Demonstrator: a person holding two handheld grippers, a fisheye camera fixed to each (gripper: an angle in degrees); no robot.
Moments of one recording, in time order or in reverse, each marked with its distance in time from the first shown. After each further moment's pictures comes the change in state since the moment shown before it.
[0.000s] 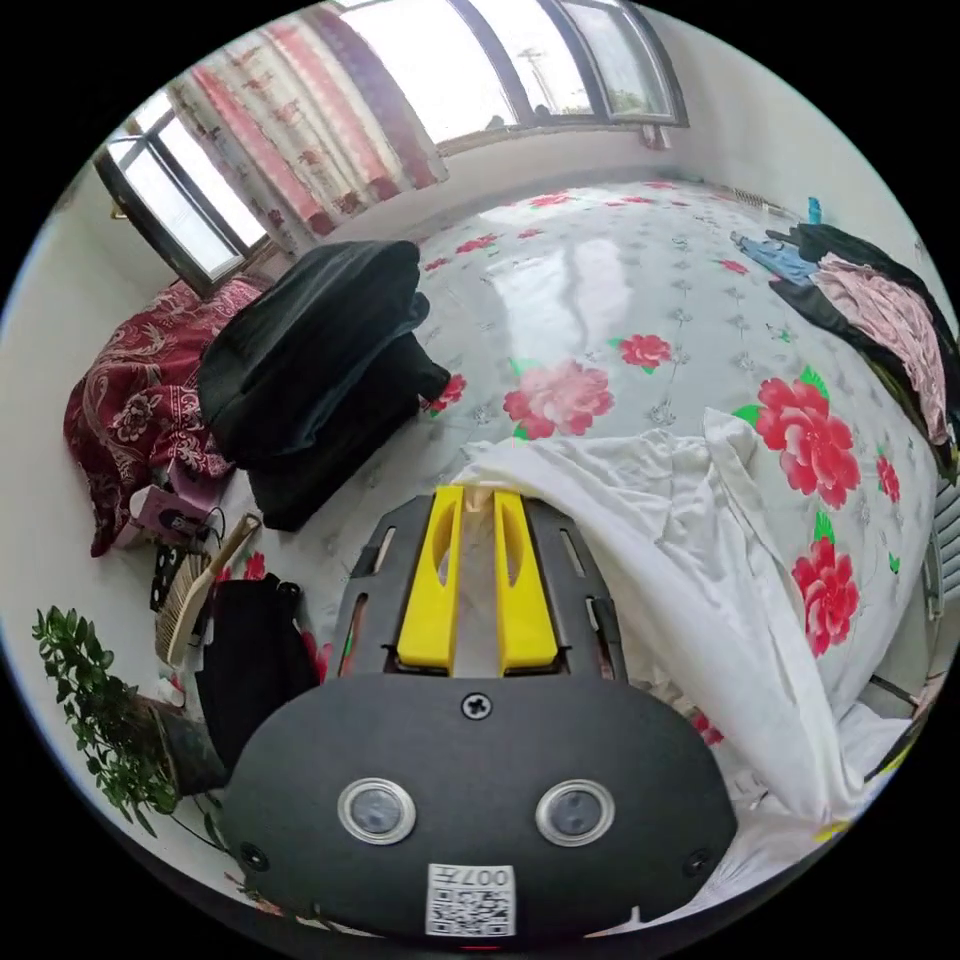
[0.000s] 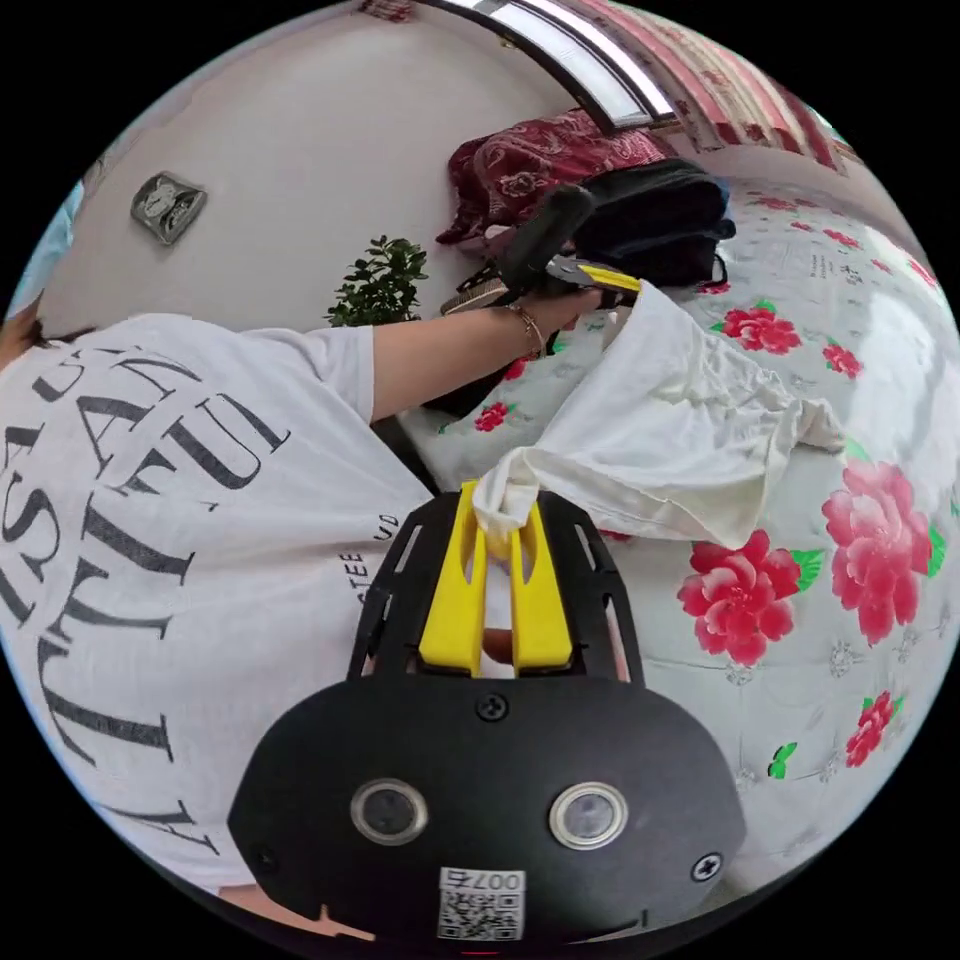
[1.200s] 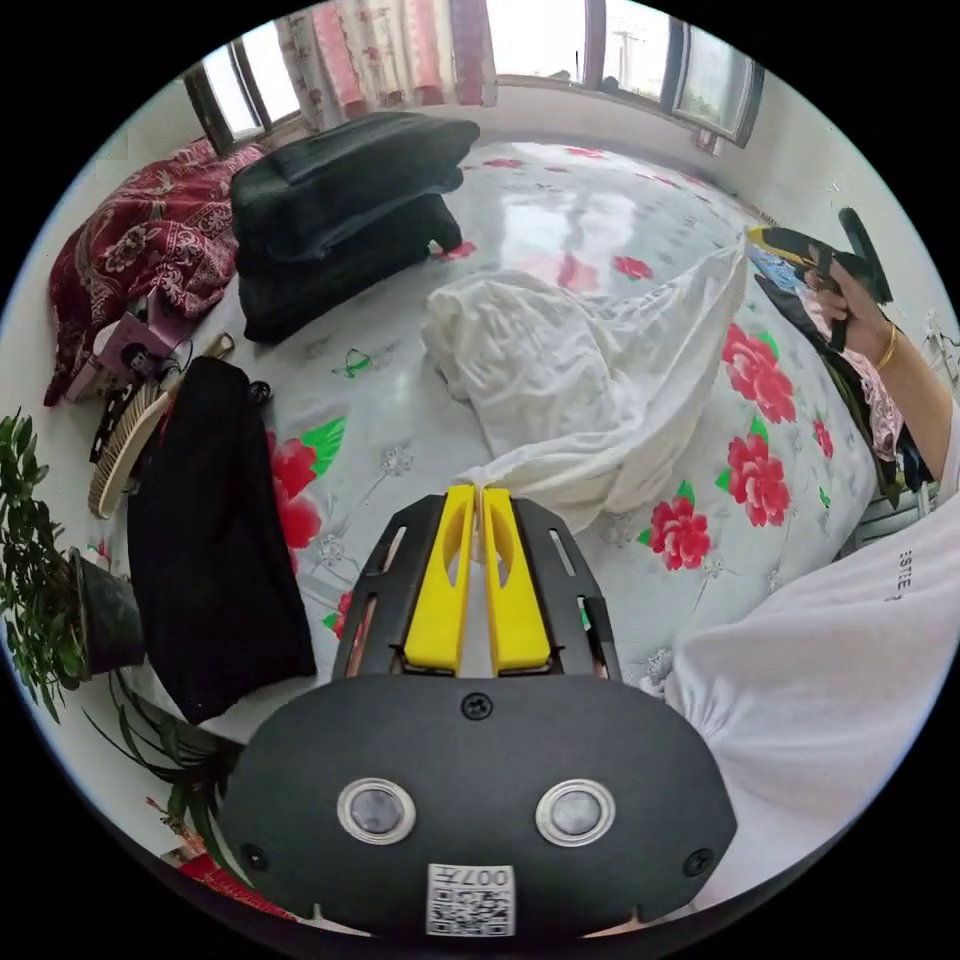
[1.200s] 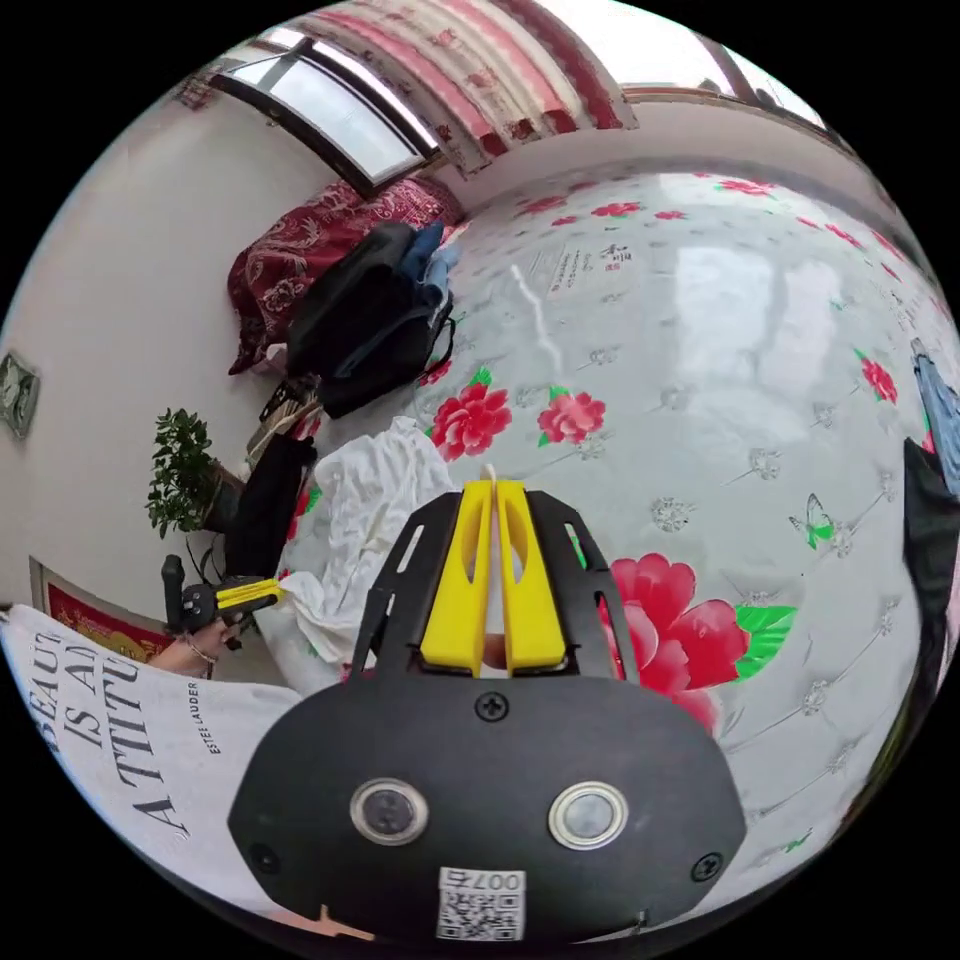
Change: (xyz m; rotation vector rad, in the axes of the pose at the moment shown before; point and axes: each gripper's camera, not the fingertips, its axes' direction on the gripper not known) left arm -0.066 0.117 -0.059 -0.174 0.199 -0.182; right arm 0.250 -0.083 -0.190 0.402 0.262 0.423
